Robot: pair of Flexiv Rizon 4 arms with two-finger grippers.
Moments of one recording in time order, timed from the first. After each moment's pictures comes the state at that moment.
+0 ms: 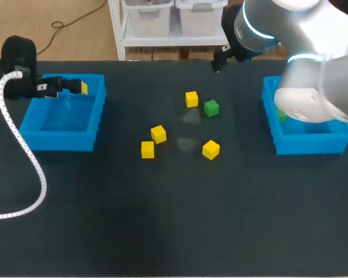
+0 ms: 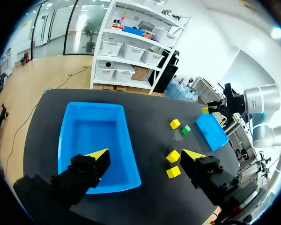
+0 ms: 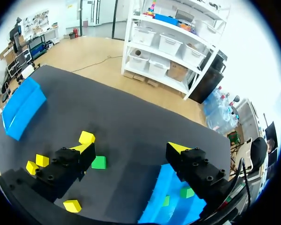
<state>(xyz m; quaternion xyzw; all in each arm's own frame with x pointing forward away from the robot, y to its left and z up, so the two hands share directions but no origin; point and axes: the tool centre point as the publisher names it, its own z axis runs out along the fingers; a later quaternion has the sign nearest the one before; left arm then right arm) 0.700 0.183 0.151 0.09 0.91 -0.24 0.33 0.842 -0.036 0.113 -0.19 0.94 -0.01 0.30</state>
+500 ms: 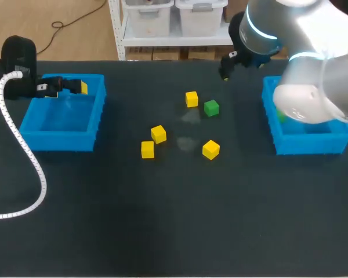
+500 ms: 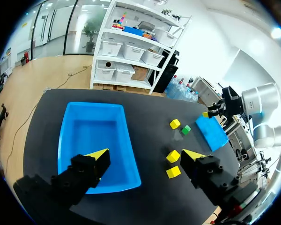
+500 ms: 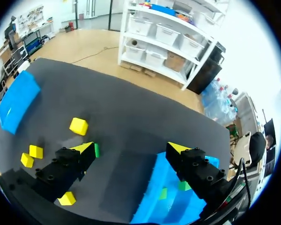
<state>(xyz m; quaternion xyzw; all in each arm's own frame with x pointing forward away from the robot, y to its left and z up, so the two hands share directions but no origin) 0.700 0.183 0.151 0.09 0.91 -0.24 0.33 0.828 -0.052 0.093 -0.18 0.95 -0.02 0.26</state>
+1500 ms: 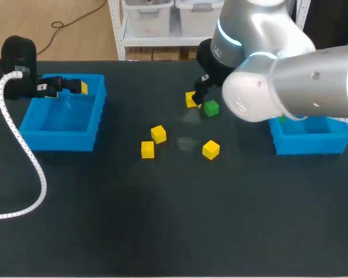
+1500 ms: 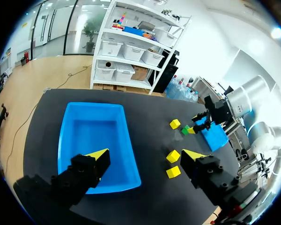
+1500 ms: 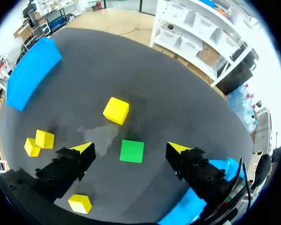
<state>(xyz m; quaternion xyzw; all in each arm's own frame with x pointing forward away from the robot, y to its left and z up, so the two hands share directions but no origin) 0.700 0.183 0.151 0.09 0.91 -0.24 0.33 0.809 0.016 0.021 -0.28 0.95 0.03 0.15</state>
